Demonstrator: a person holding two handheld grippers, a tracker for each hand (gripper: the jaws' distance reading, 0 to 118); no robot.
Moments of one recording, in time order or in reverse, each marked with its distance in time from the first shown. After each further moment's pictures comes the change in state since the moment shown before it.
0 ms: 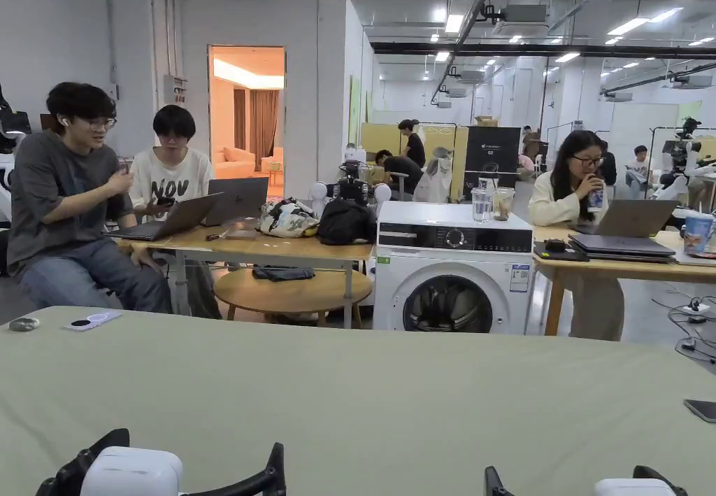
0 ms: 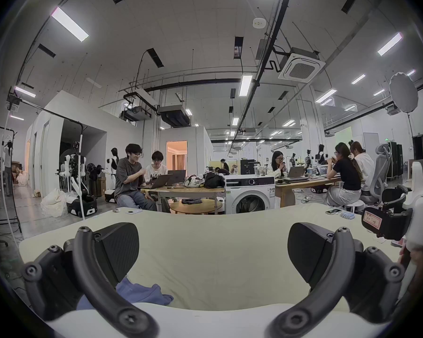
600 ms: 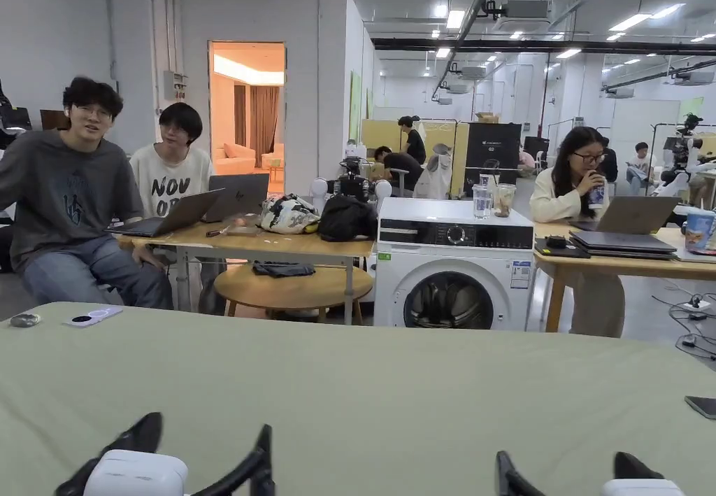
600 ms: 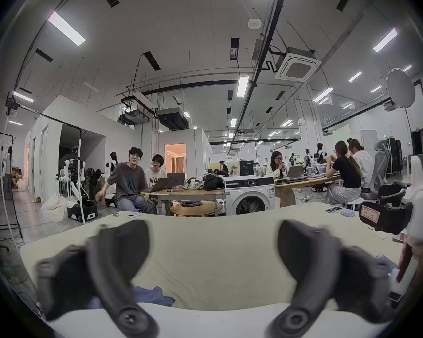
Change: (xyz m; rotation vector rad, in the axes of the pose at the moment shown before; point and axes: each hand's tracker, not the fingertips) left arm 0.003 -0.001 0.005 0.028 0.001 -0.024; right arm 0.001 0.000 0.003 0.018 0.012 -0.017
